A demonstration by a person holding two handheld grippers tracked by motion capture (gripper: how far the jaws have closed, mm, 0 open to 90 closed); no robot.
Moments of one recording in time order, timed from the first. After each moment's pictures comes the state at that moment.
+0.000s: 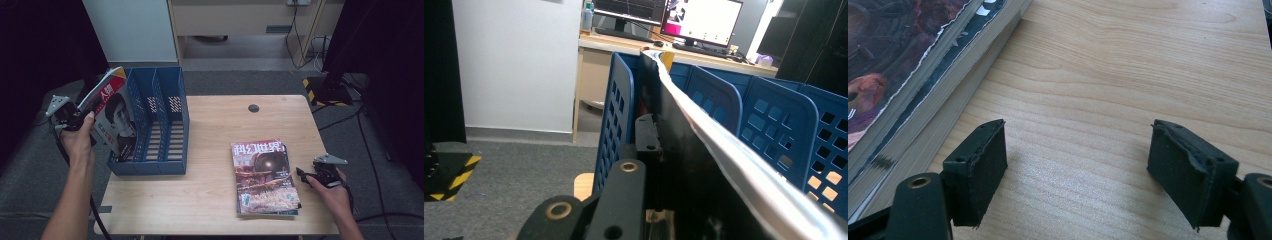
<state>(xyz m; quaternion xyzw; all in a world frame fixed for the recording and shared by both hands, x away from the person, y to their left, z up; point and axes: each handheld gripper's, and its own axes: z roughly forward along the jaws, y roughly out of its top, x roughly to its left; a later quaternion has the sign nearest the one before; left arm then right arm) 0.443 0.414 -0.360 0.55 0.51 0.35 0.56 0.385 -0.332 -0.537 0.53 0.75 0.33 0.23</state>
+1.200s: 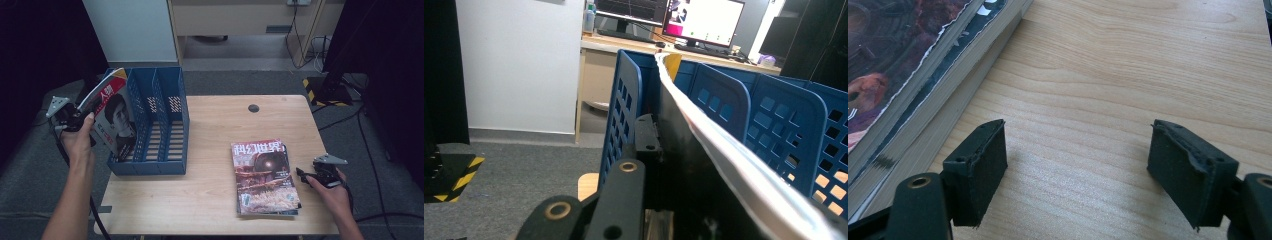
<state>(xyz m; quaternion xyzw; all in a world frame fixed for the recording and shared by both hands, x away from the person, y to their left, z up) 0.443 0.418 -0.364 0.55 0.51 0.35 0.56 0.385 -0.332 -0.537 0.52 0.75 0.33 0.23</state>
